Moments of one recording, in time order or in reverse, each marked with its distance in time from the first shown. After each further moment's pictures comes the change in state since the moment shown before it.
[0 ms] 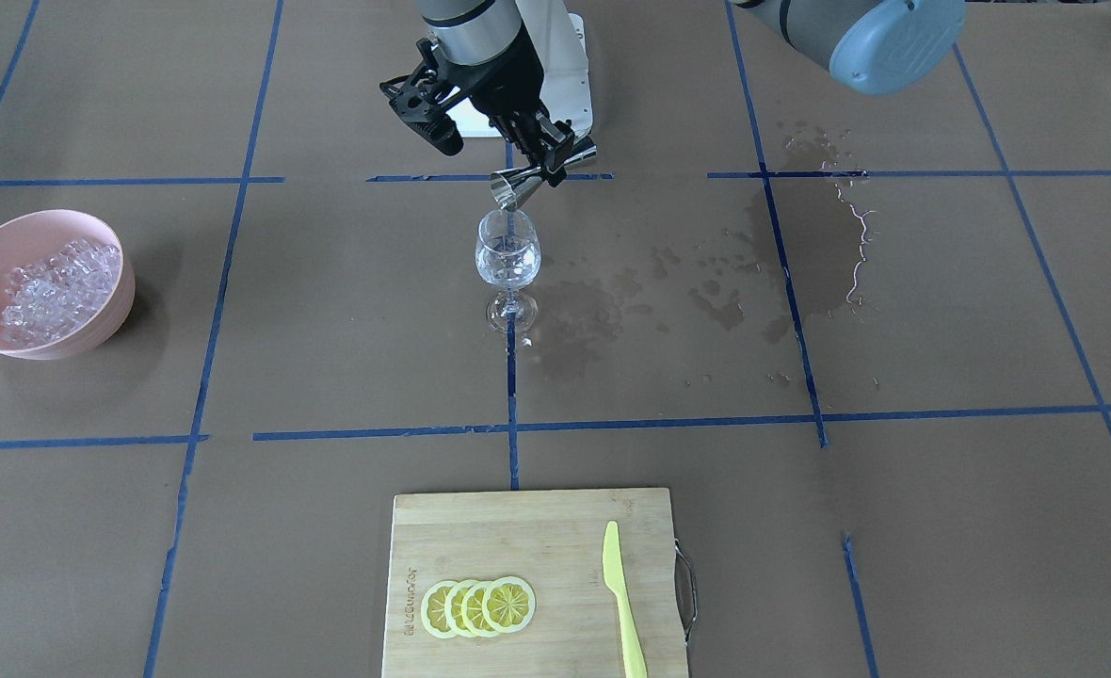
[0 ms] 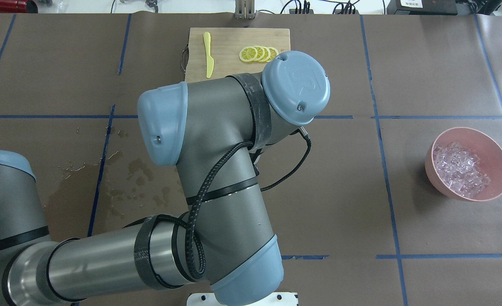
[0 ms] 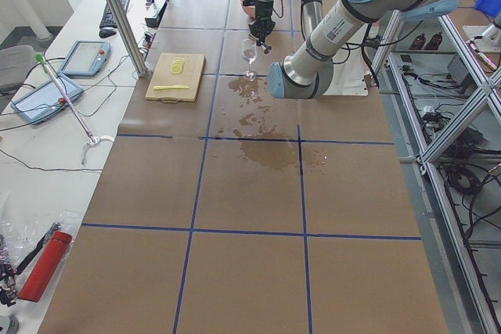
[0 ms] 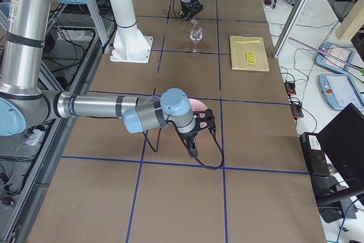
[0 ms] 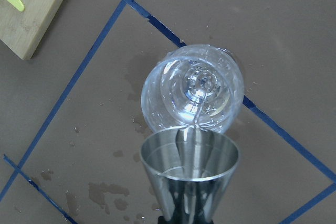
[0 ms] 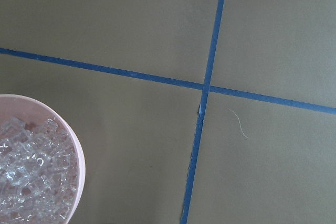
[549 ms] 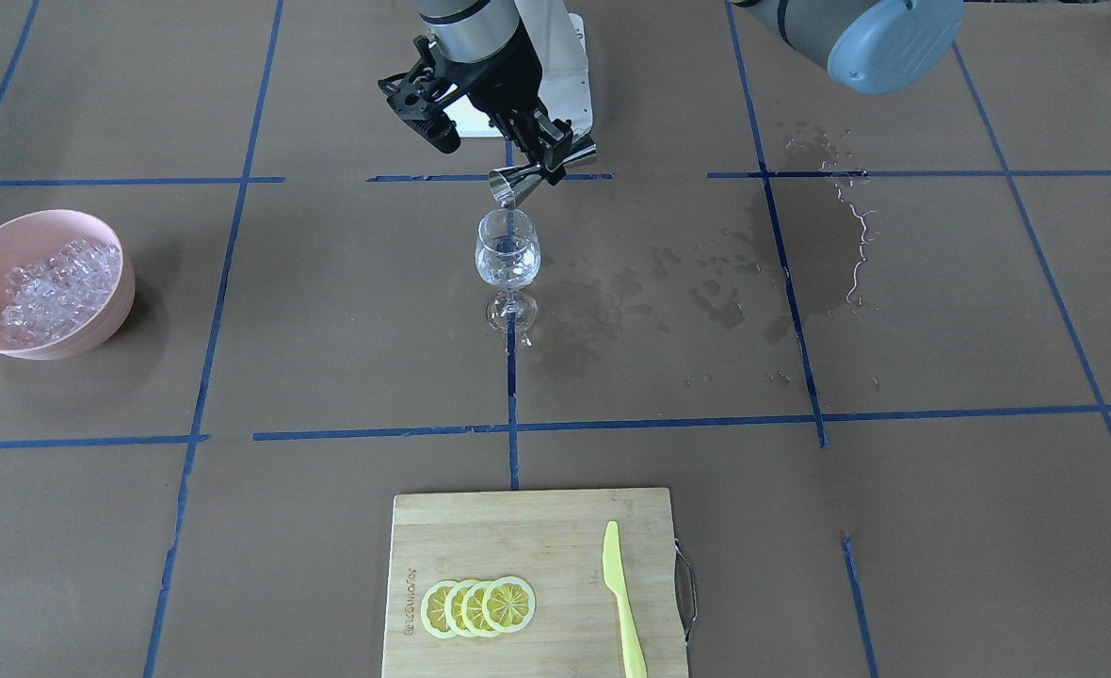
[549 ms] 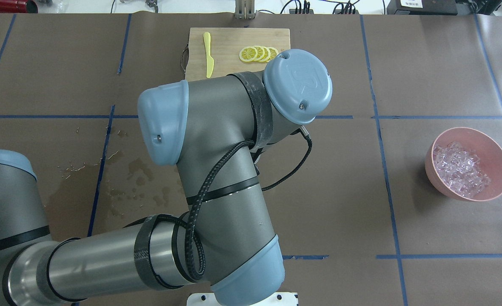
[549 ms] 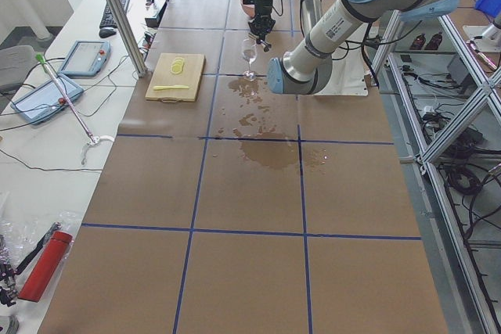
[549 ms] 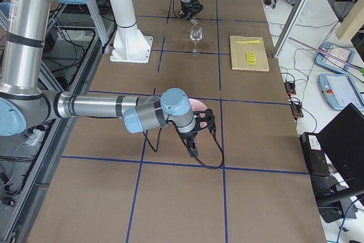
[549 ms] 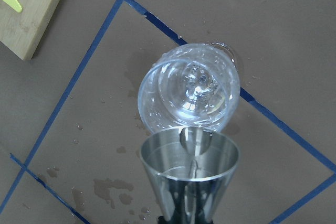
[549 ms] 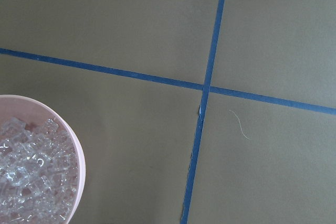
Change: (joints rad) left arm -0.001 0.001 -0.010 0.002 0.002 0.010; right arm 0.000 0.001 0.000 0.000 0.000 0.000
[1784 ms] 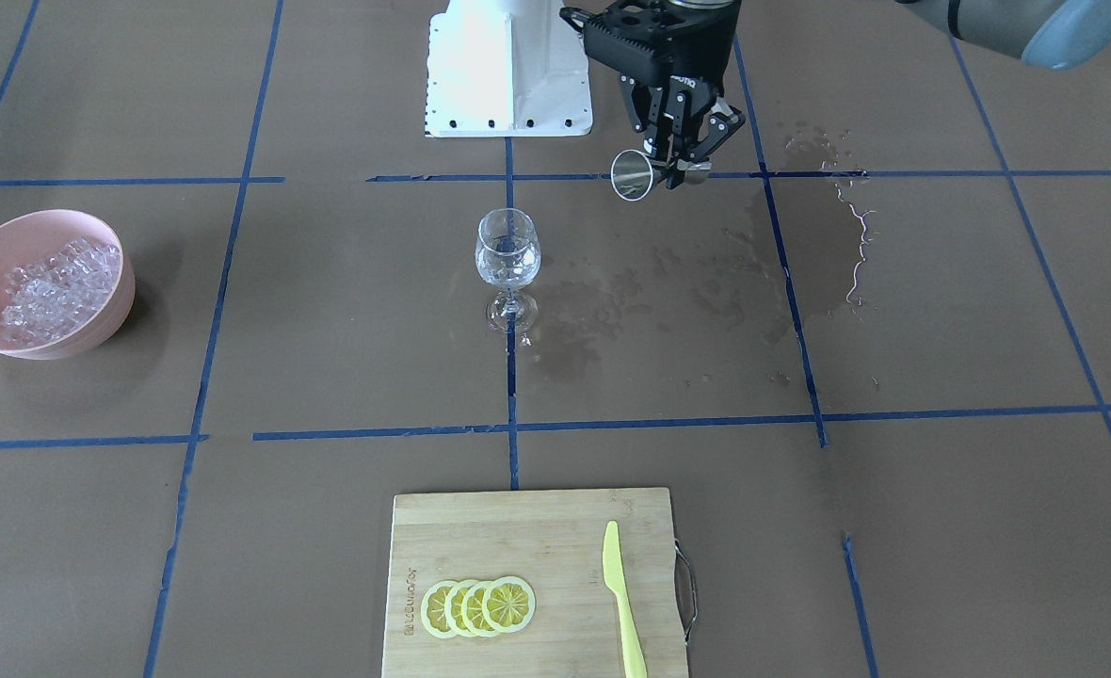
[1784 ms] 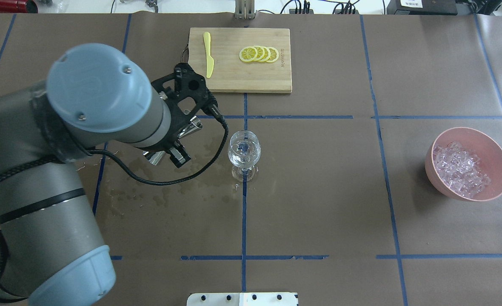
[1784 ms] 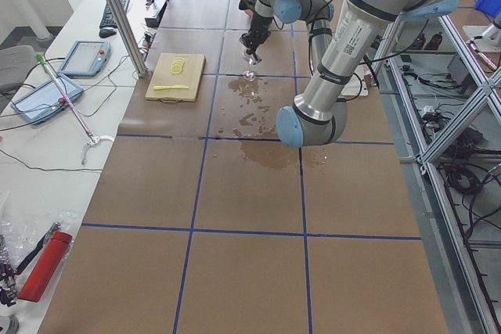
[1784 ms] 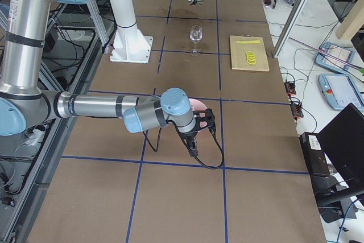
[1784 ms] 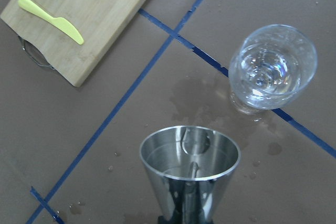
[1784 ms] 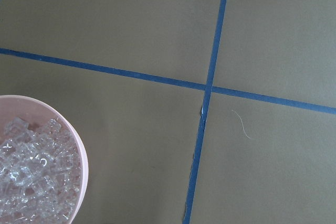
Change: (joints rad) left arm -0.137 0.545 -0.512 -0.478 -0.002 -0.076; right arm 0.000 0.000 0.000 0.000 0.007 0.001
